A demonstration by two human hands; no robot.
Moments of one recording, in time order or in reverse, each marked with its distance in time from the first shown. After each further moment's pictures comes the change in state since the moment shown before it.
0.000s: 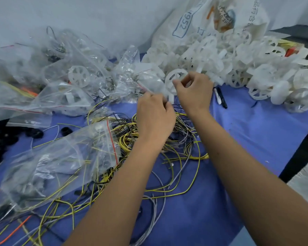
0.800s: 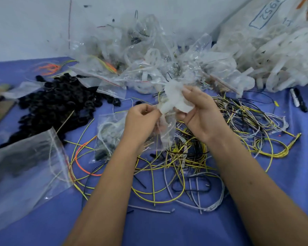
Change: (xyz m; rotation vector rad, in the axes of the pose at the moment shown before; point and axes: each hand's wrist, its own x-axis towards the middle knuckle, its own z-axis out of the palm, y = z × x) left_hand -0.068 -0.150 -0.136 -0.631 0.047 -0.591; right_hand -0.137 -0.113 0.045 1.416 -0.916 0.463
